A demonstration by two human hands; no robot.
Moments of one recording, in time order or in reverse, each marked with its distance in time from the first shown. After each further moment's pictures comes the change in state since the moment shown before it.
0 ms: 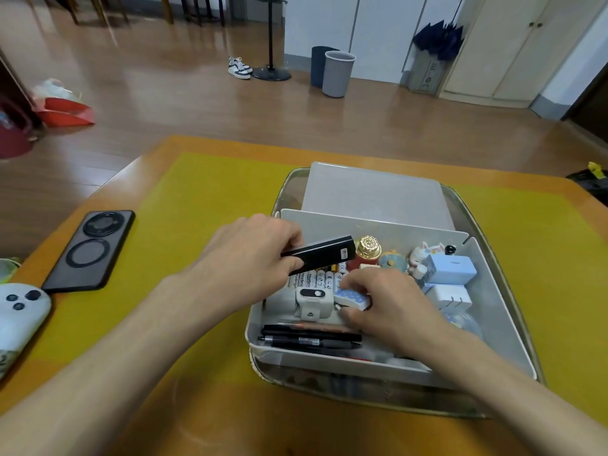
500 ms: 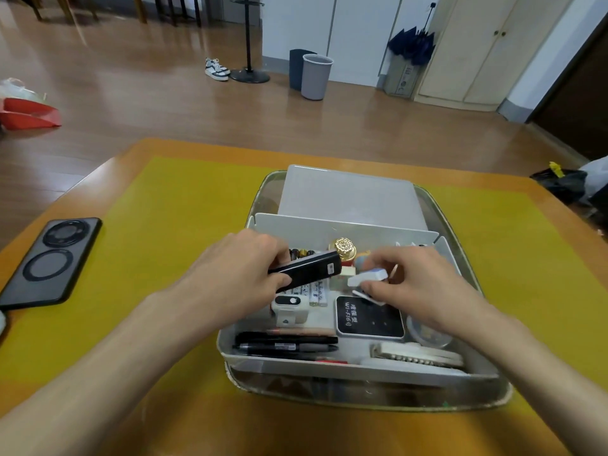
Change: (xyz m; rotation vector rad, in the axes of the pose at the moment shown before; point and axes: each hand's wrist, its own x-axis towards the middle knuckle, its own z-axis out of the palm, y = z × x) left_hand 0.004 0.007 0.018 -0.040 -0.026 0.065; right_hand -0.015 0.032 -0.062 0.077 0.053 0.152
